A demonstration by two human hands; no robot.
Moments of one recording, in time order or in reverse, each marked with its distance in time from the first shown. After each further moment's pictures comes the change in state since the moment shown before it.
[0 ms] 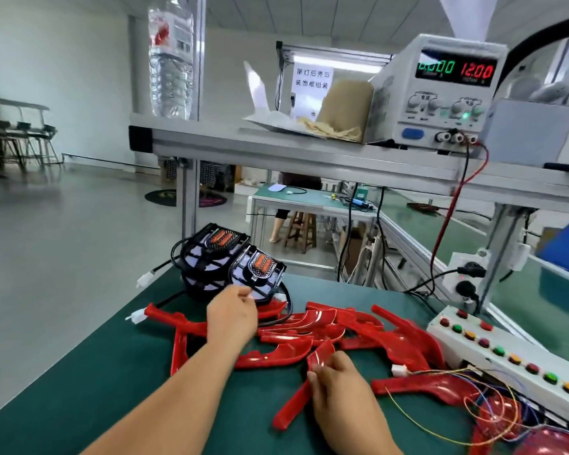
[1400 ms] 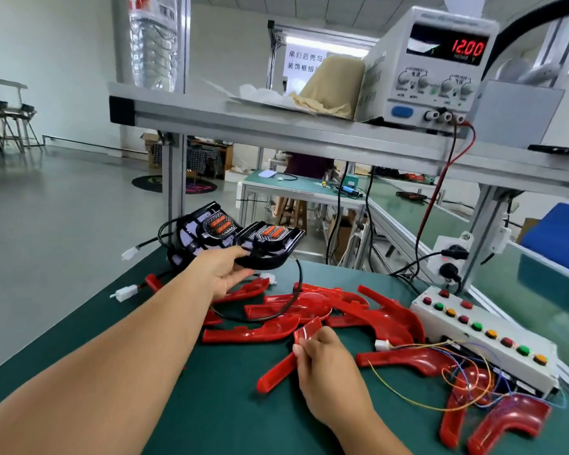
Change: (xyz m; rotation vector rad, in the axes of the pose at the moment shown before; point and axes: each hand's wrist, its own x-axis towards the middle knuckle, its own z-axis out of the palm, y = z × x) left_hand 0.053 0.021 -0.004 -0.942 -0.406 -0.528; right_hand -0.002 0.003 0.000 -0.014 0.040 -0.017
